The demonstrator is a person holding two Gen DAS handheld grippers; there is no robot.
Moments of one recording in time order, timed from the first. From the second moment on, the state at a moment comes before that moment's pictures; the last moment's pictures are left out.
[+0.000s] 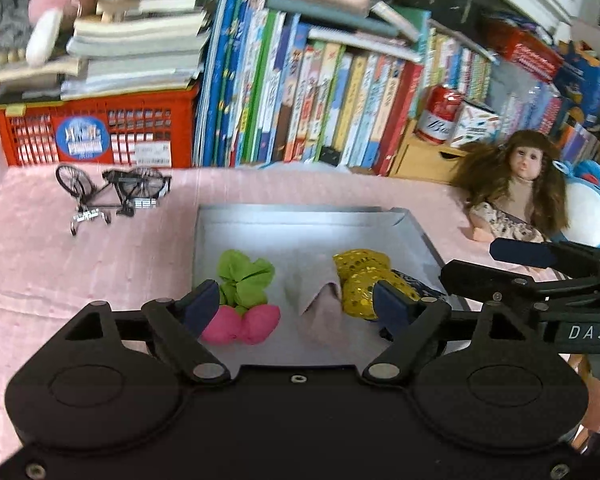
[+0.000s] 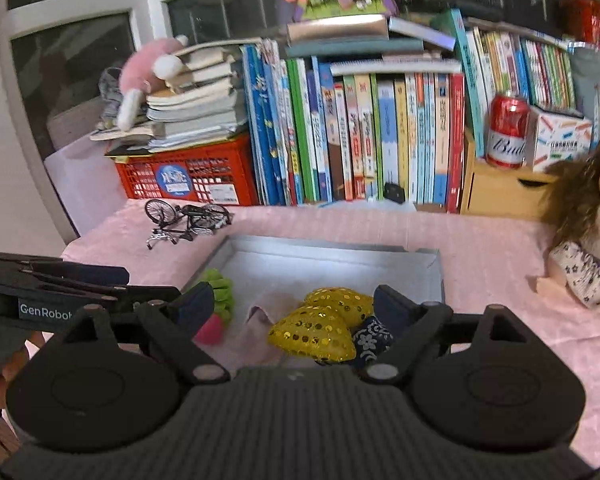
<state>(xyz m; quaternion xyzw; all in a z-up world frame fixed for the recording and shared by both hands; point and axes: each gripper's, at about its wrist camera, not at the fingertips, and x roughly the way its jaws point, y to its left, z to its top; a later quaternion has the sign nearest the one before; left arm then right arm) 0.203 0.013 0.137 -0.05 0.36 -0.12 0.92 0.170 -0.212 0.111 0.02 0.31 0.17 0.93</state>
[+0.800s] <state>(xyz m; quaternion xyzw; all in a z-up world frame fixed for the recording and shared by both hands) 0.073 0.009 0.110 0.01 0.25 -0.11 0.96 0.063 -0.222 0.089 -0.01 0.22 0.15 0.96</state>
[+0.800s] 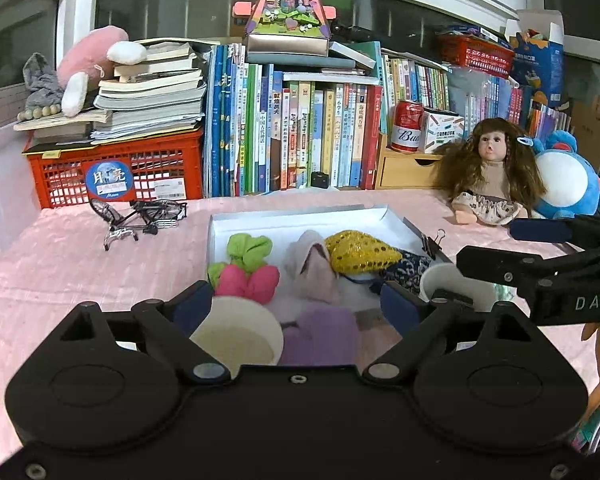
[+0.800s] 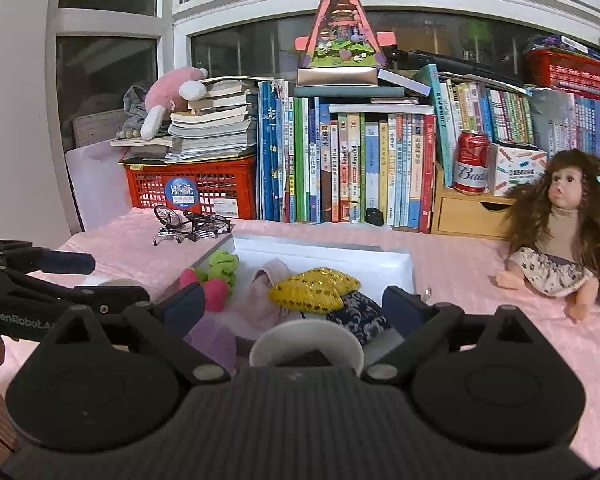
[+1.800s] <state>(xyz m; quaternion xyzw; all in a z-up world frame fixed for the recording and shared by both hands) 0.025 0.071 0.037 -0.01 0.29 0.01 0.96 0.026 -0.262 0.033 0.00 0.24 0.07 0.97</state>
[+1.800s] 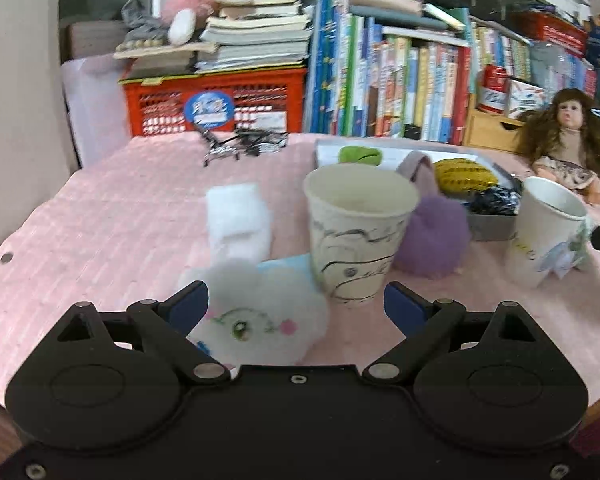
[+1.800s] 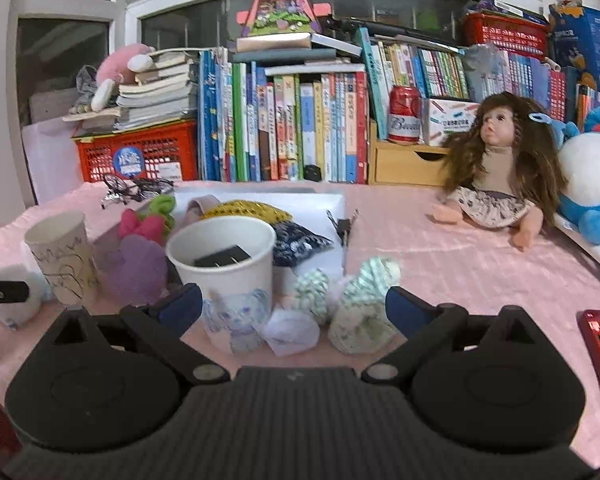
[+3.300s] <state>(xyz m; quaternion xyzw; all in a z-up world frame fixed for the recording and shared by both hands) 0.044 0.083 0.003 0.00 0.31 0.05 0.95 0.085 -0.285 0.007 0.02 0.29 -0.01 0.96</state>
